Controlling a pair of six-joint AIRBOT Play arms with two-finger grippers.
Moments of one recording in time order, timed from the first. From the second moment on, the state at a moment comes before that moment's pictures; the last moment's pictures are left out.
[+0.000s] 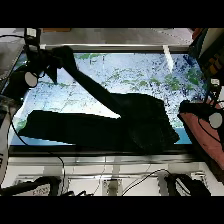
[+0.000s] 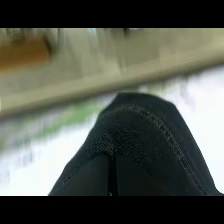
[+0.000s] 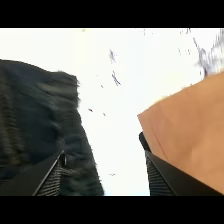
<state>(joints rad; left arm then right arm) -0.05 -1.38 1.38 1.43 -0.32 -1.14 -0.19 -0.86 0.80 -1.61 0.77 1.61</state>
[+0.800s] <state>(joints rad) 0.21 -1.50 1.37 1.81 -0.99 -1.66 -0.23 -1.06 0.80 -1.58 0.74 1.61</state>
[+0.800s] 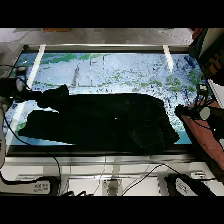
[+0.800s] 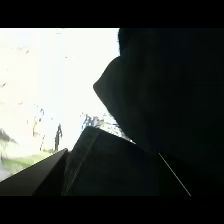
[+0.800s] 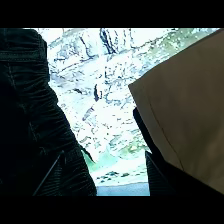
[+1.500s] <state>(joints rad) 0.37 -1.72 1.37 1.33 -0.77 -1.88 -0.23 -1.06 0.80 -1.58 0.67 1.61</state>
